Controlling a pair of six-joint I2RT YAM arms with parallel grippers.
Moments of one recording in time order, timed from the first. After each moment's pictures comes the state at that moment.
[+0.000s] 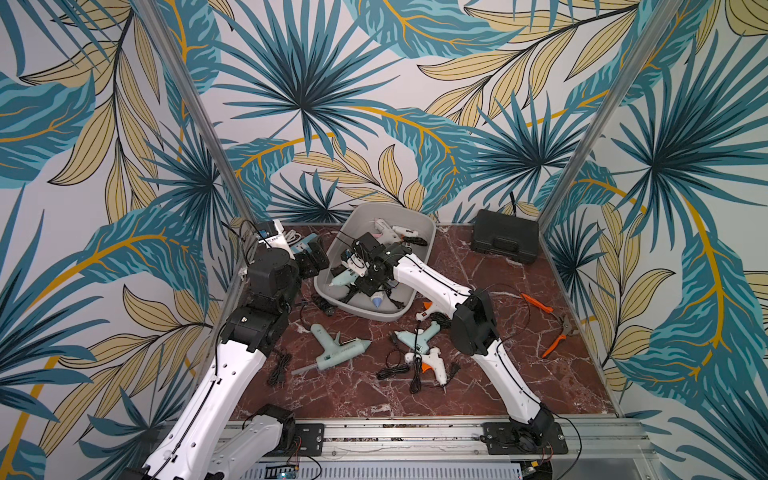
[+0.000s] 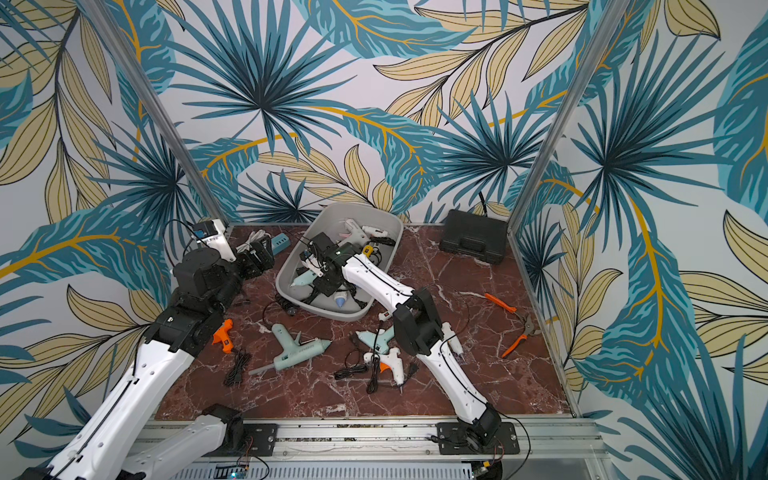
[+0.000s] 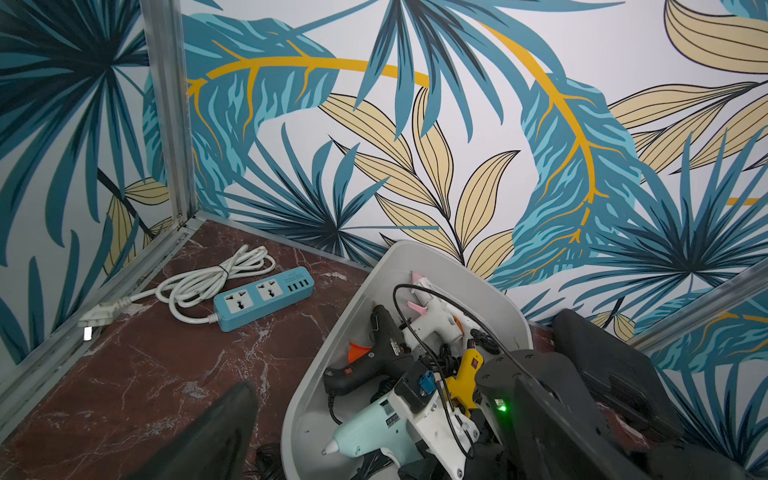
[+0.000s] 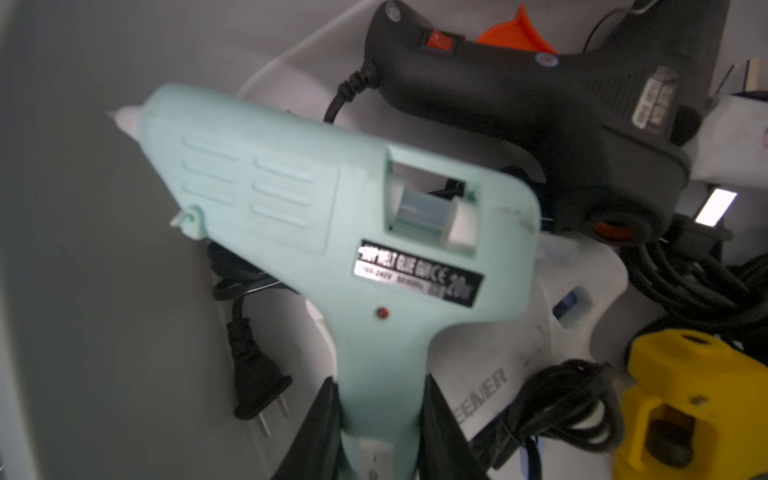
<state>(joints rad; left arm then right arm) -0.27 0.97 1.04 -0.29 -0.25 -0.47 0.76 2.51 2.42 -1.02 0.00 -0.17</state>
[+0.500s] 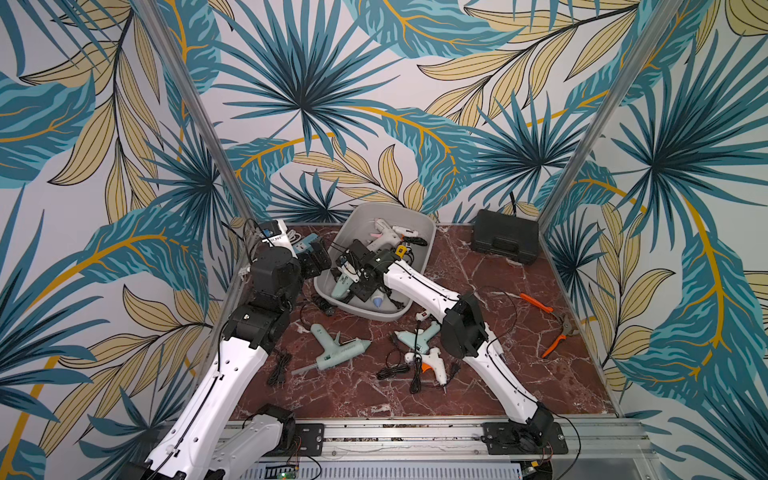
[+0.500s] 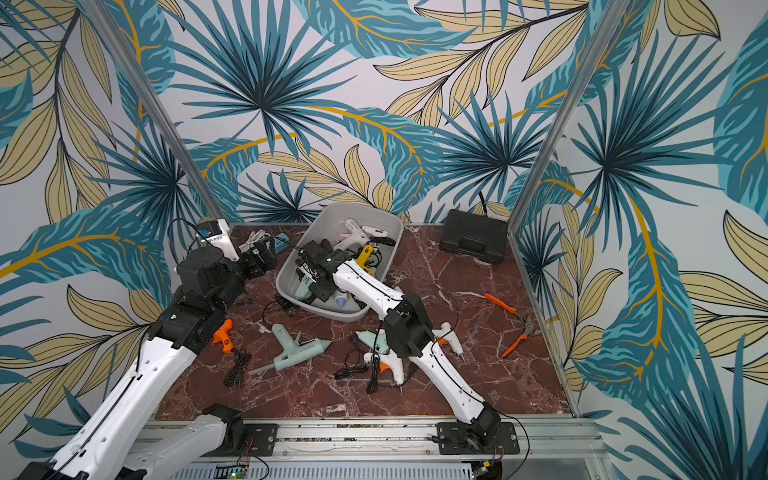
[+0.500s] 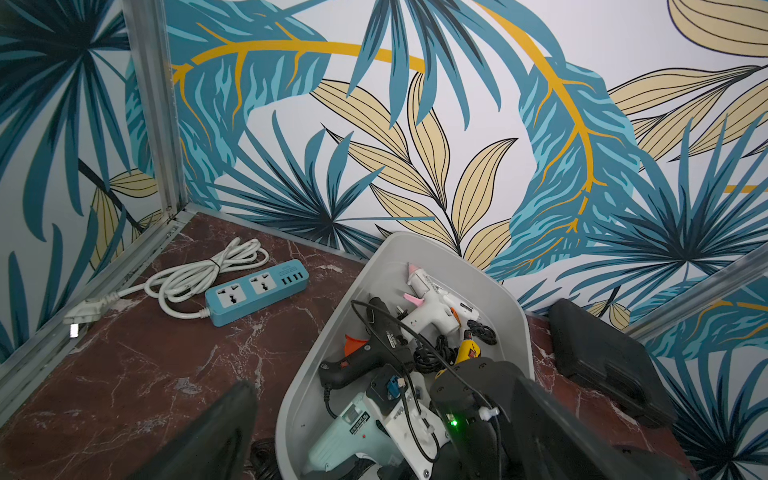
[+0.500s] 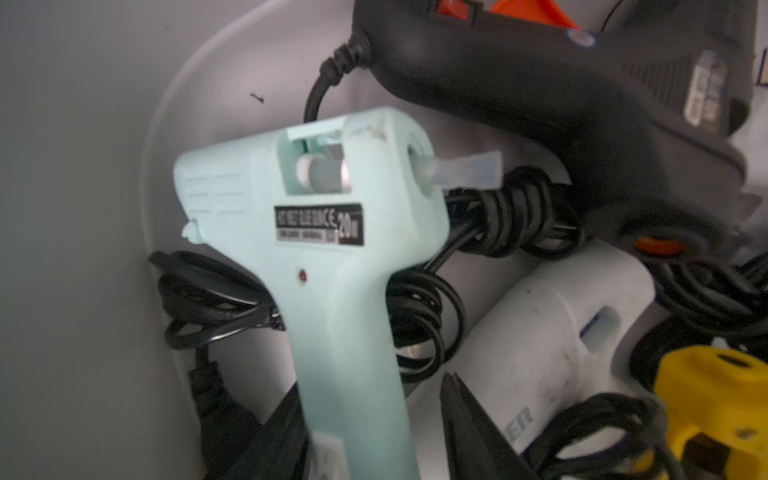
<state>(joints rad) -0.27 0.98 1.04 -0.29 -0.22 -0.47 0.79 2.59 2.51 -1.05 0.11 -0.15</state>
